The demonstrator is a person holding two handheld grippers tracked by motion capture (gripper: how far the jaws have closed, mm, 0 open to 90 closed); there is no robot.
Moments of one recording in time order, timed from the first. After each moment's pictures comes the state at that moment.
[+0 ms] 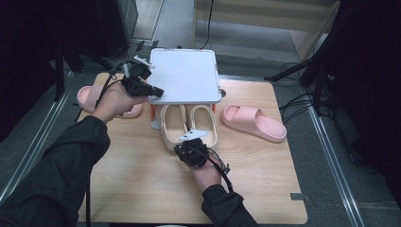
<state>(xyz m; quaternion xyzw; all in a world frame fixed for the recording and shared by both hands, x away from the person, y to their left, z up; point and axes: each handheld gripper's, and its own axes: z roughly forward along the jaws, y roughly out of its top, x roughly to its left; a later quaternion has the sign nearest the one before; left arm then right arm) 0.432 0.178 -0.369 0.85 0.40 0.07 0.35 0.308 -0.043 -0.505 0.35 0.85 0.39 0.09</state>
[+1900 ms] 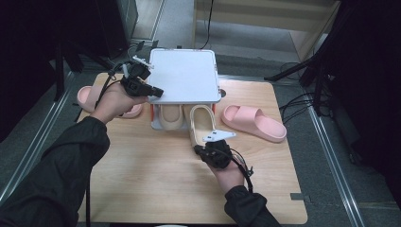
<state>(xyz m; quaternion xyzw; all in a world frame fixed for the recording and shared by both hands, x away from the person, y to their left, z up) 0.432 0.179 -0.370 0.84 0.40 0.07 0.36 0.300 -0.107 -0.483 0.34 0.84 0.40 0.10</state>
